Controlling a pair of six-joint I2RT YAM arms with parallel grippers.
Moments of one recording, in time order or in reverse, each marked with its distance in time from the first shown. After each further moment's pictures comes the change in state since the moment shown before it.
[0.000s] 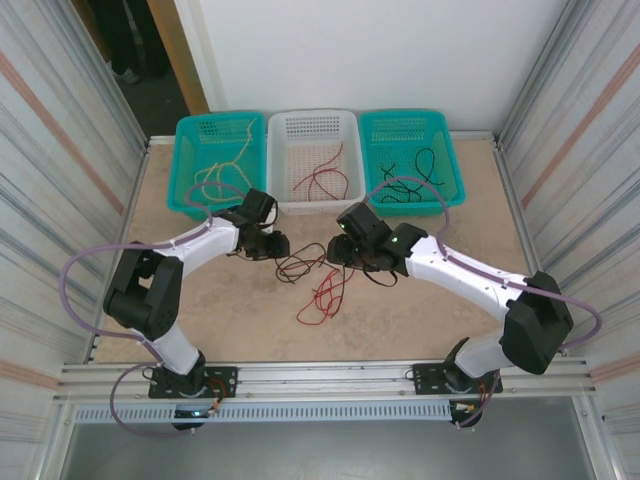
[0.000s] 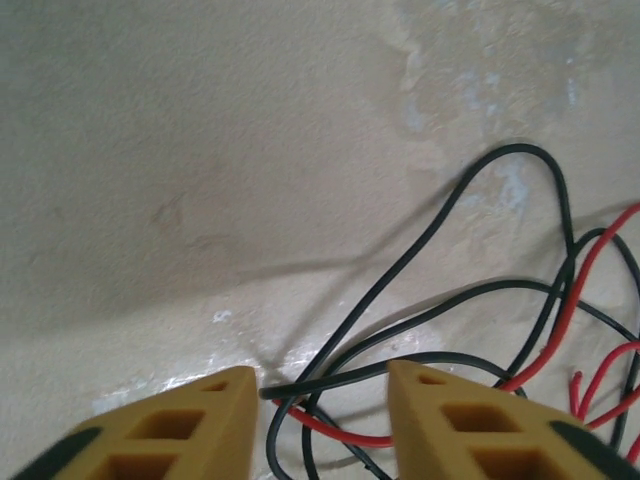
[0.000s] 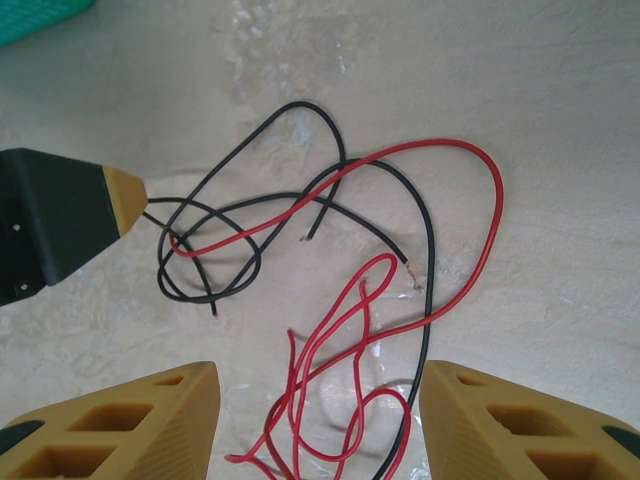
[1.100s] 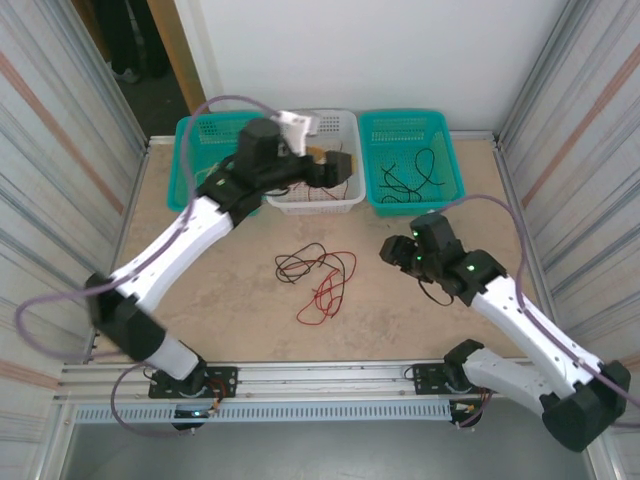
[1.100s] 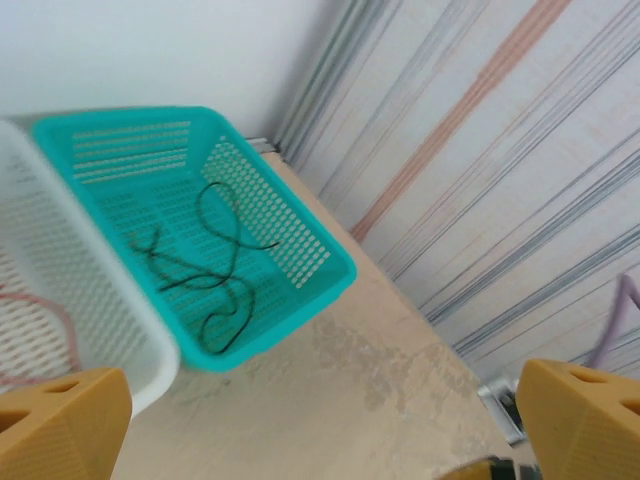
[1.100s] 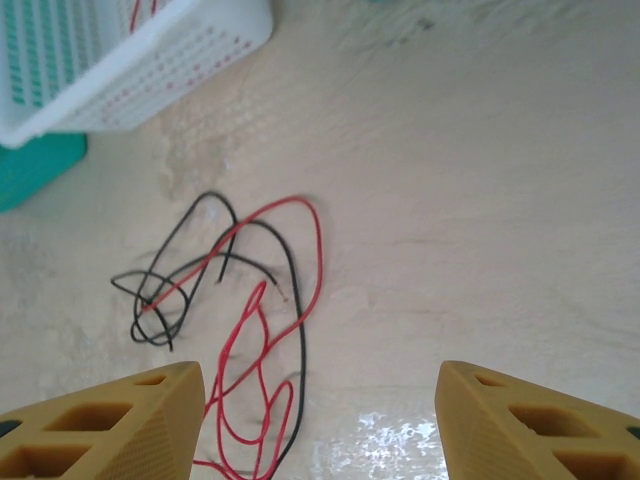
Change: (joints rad) left arm -0.147 -0.194 0.444 0.261 0.148 0.038; right arm -0.222 -0.440 -0.229 -0.092 -0.021 0.001
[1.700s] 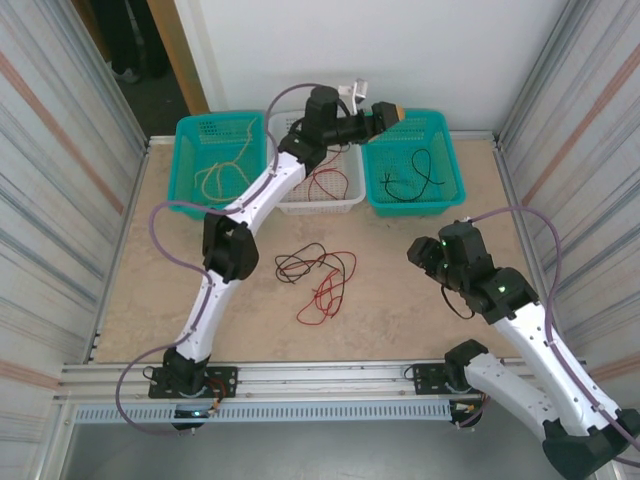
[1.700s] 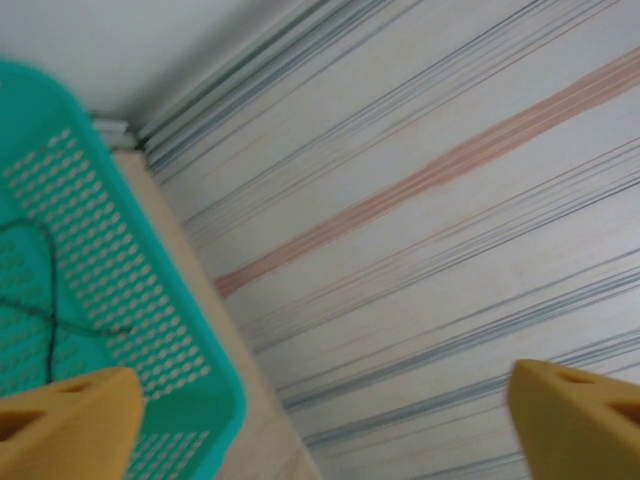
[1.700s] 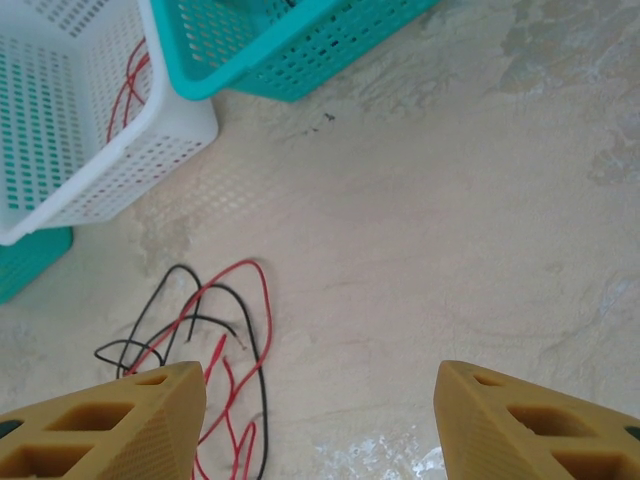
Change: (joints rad) left arm 0.001 0.962 0.952 0.152 0.287 -0.474; right arm -0.126 -0.229 0.003 -0.162 0.102 0.020
